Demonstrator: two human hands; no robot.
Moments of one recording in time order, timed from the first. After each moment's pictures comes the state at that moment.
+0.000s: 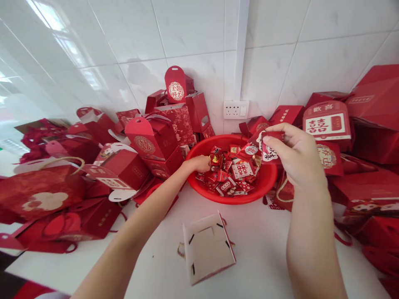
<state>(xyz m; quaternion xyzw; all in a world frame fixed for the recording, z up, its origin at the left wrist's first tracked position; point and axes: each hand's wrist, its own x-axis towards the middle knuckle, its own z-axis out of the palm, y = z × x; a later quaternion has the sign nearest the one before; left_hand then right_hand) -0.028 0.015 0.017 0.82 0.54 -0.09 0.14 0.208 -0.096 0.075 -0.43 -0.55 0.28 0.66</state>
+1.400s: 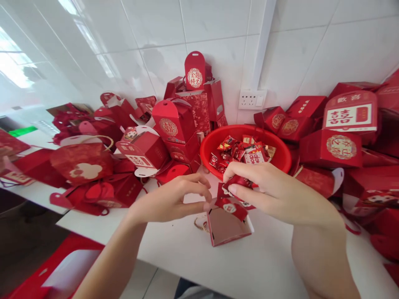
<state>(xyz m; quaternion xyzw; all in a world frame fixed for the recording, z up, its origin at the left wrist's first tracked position) -0.105 -0.189 0.066 0.87 0.37 0.14 0.30 0.150 -0.181 0.095 -0.32 -0.87 0.32 0.19</state>
